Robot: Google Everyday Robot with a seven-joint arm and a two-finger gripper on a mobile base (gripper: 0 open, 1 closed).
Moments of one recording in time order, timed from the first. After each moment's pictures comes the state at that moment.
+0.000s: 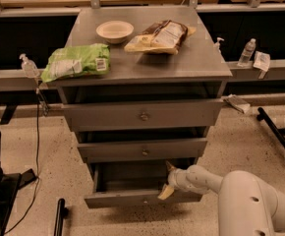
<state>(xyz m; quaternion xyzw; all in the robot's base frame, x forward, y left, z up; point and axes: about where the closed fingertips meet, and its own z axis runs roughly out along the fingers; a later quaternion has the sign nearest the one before) 0.669 -0.130 0.183 -0.58 0.73 0.08 0.35</state>
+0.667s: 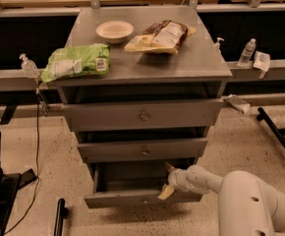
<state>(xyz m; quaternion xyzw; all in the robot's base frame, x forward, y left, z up) 0.669 -0.130 0.183 -0.58 0.73 0.08 0.35</state>
